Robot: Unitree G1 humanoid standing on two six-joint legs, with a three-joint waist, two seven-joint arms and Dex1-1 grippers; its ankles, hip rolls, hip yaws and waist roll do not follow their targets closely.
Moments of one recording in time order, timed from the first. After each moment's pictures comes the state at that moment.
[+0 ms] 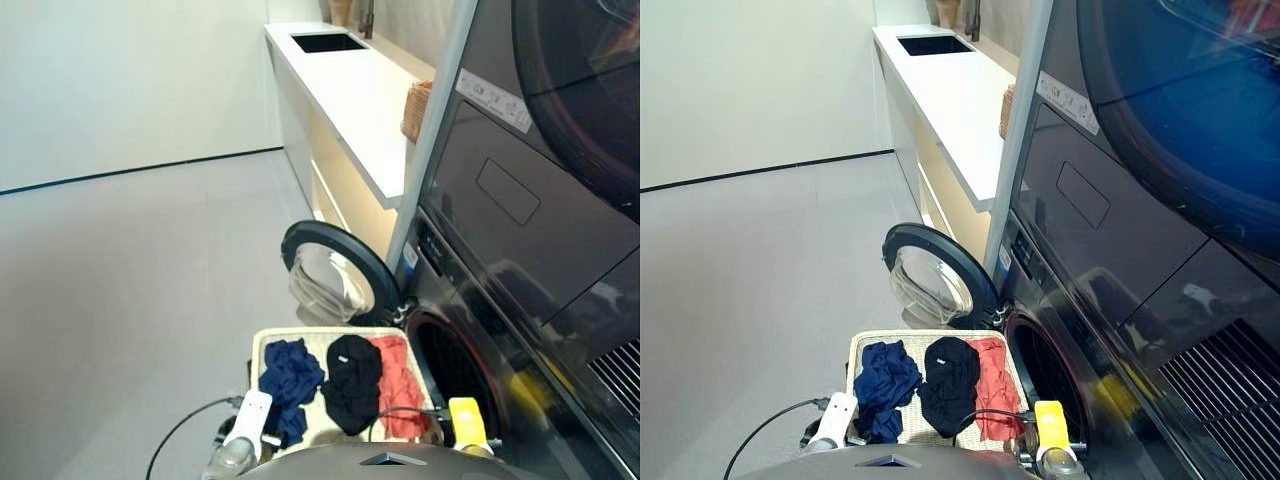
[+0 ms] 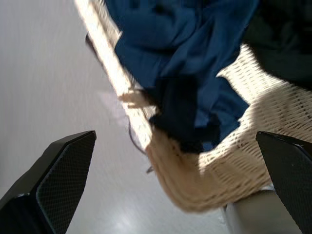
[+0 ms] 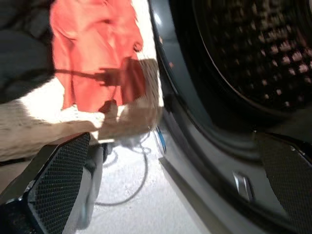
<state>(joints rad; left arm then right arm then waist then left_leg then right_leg) 0.02 0.18 -0.35 1.16 -0.03 -0.18 -0.01 0.01 -0.20 0.29 1.22 0.21 -0.14 -0.07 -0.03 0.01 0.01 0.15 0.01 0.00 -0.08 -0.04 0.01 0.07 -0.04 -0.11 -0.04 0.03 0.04</state>
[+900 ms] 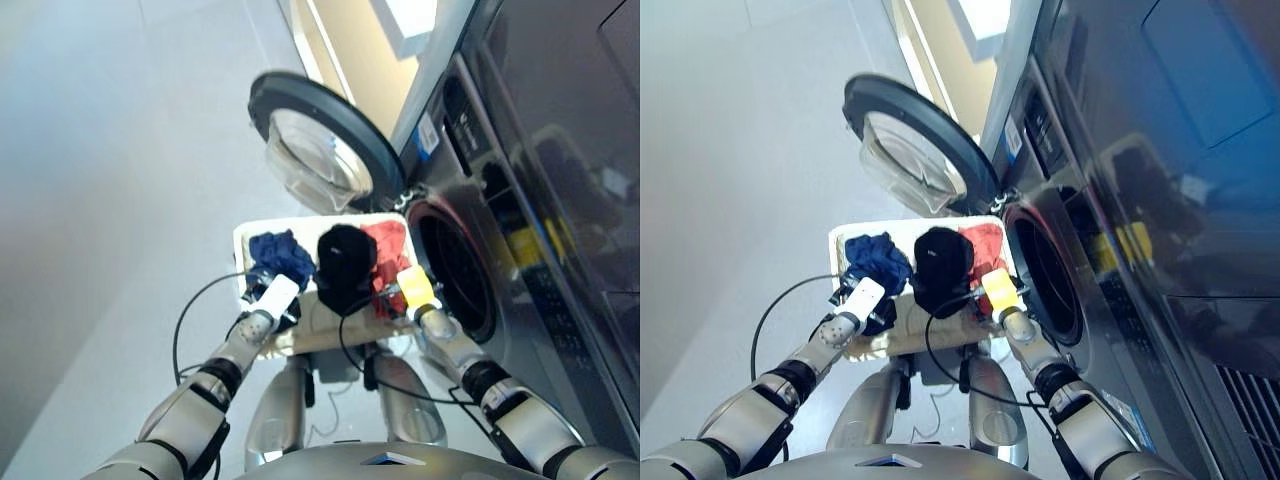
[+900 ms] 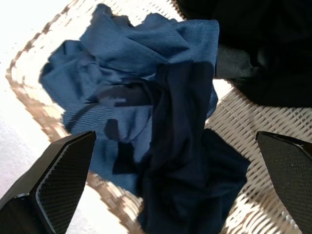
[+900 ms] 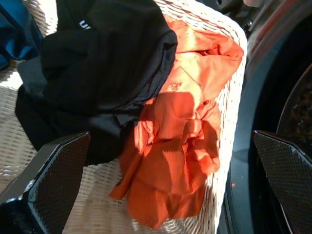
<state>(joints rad) -0.49 0.26 -0.49 1.08 -0.04 -0.20 0.07 -0.44 -0.28 0.50 0.84 0.18 -0.19 -0.06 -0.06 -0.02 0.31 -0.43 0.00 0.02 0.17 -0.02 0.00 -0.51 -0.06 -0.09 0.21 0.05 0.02</state>
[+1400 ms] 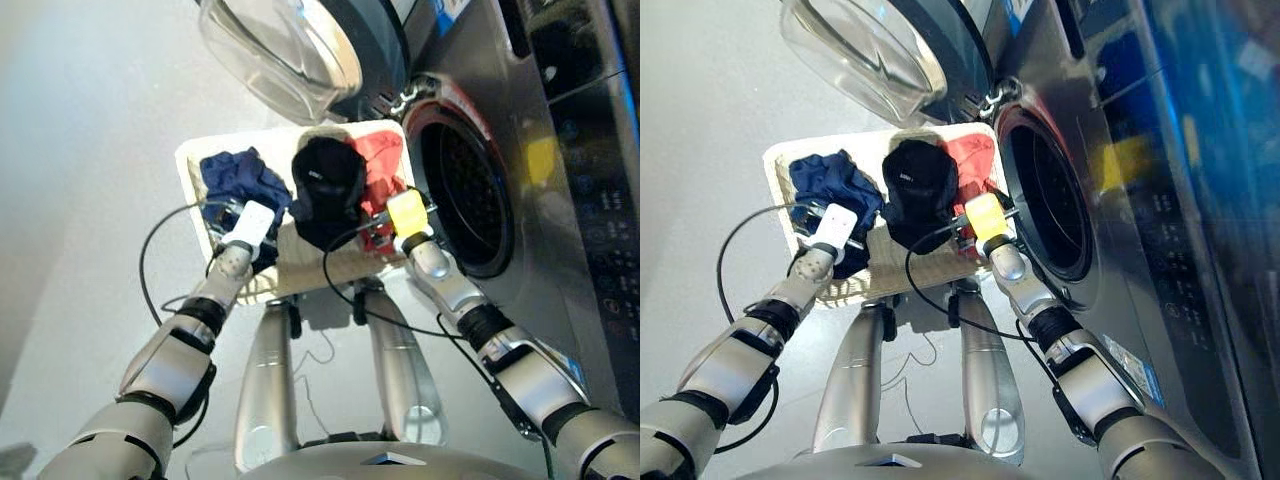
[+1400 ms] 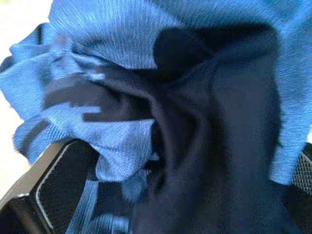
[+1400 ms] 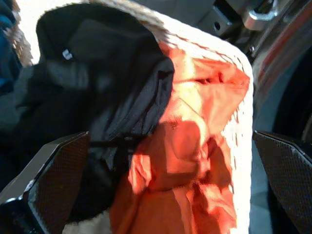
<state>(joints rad) -0.75 0.41 -0.45 1.06 -0.15 -0.20 0.17 -0.63 -0.31 0.51 0.61 0.23 -0.25 -0.11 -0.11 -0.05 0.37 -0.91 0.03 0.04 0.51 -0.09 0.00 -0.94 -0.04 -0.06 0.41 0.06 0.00</state>
